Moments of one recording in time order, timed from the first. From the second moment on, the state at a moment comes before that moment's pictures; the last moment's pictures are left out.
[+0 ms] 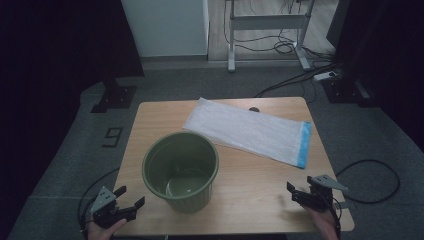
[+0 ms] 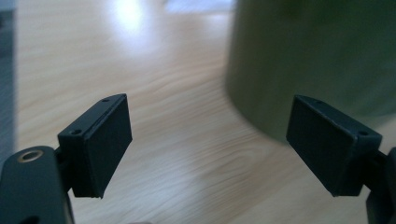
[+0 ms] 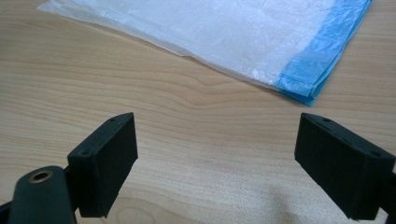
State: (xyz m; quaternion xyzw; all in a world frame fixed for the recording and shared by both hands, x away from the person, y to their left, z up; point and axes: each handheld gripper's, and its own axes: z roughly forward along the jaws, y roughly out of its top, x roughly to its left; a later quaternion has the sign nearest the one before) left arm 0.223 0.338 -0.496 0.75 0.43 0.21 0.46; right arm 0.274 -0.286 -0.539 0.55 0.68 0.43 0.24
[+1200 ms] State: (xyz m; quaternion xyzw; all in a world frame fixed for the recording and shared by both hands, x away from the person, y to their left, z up) left arm 0.275 0.210 -0.490 0.81 0.27 0.14 0.51; right arm 0.262 -0.294 -0.540 0.52 0.69 0.44 0.25
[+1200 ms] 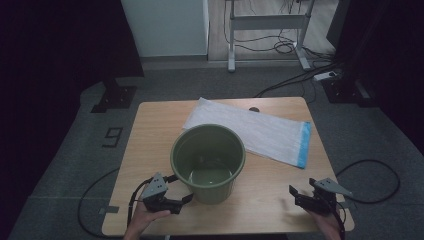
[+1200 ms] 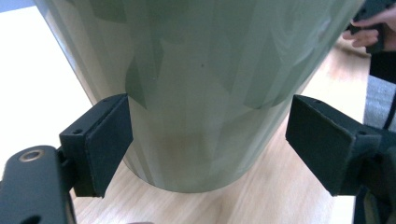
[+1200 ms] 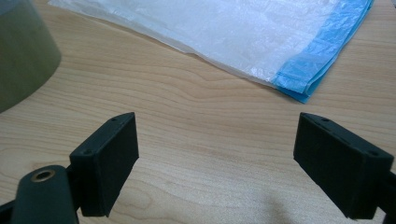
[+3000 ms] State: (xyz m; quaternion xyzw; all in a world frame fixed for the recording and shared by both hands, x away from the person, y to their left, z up) left arm 0.274 0.246 -0.523 0.83 0.38 0.18 0.37; right arm 0.410 -0.213 -0.549 0.51 0.76 0.34 0.23
